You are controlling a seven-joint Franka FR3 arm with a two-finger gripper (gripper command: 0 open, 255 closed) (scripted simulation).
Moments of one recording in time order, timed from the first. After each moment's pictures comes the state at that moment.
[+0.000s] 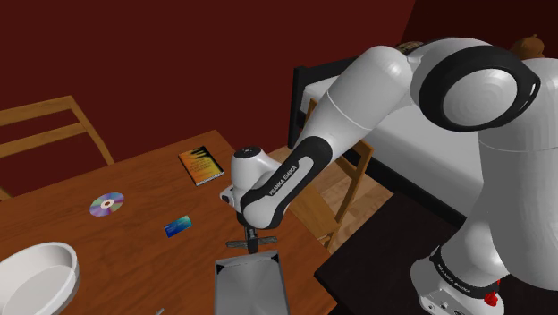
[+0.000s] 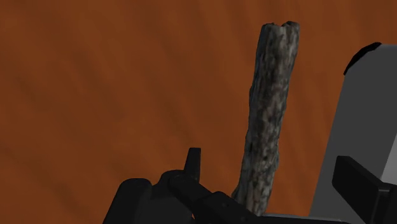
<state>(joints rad) 0.38 0.57 0.22 -2.10 0.12 2.60 -0.63</state>
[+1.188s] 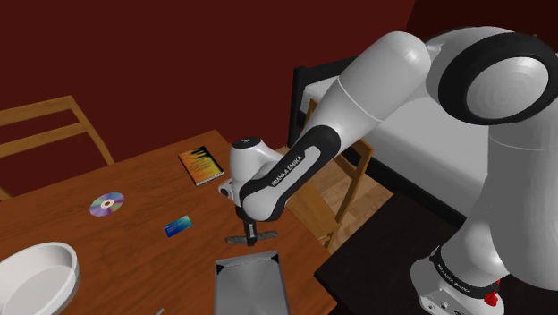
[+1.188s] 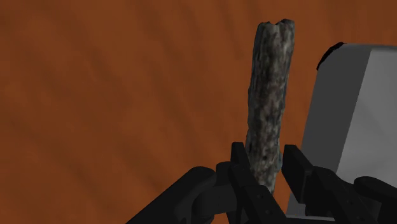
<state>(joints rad) 0.38 0.50 0.23 -2.11 0.13 2.54 -0.63</state>
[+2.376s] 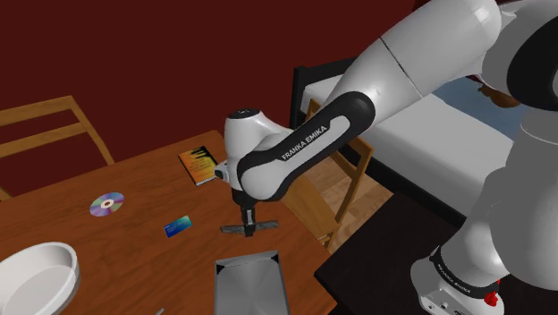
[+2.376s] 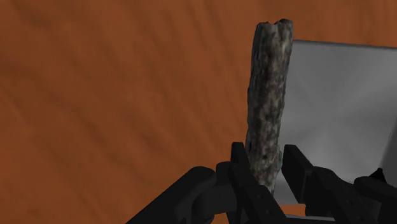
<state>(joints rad) 0.37 0.31 0.25 -2.13 0.15 2.38 -0.59</state>
